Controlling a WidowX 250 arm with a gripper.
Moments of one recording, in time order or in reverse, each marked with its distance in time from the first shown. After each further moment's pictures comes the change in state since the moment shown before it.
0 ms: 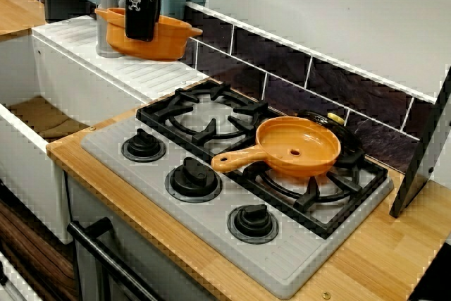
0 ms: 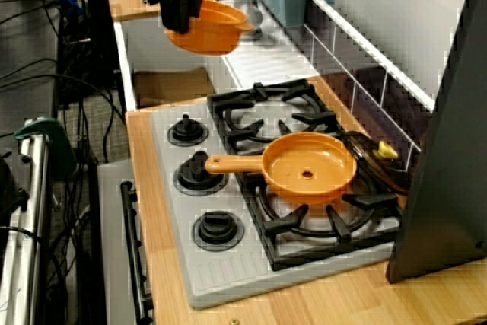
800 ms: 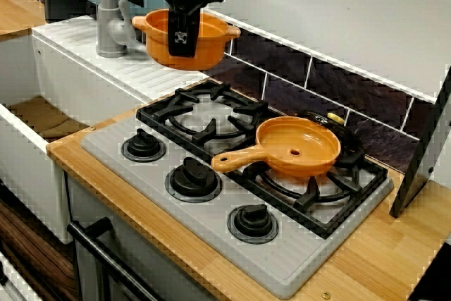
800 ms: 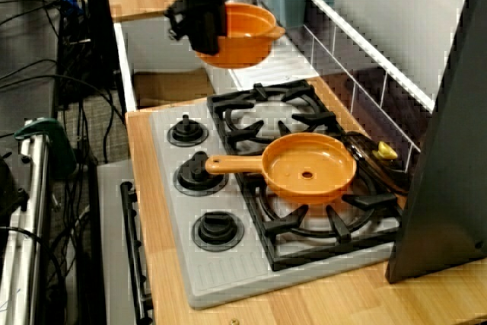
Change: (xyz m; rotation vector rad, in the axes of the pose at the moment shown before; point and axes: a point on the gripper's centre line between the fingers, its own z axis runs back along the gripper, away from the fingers) arm 0.040 0.000 -0.012 0.196 -0.060 0.062
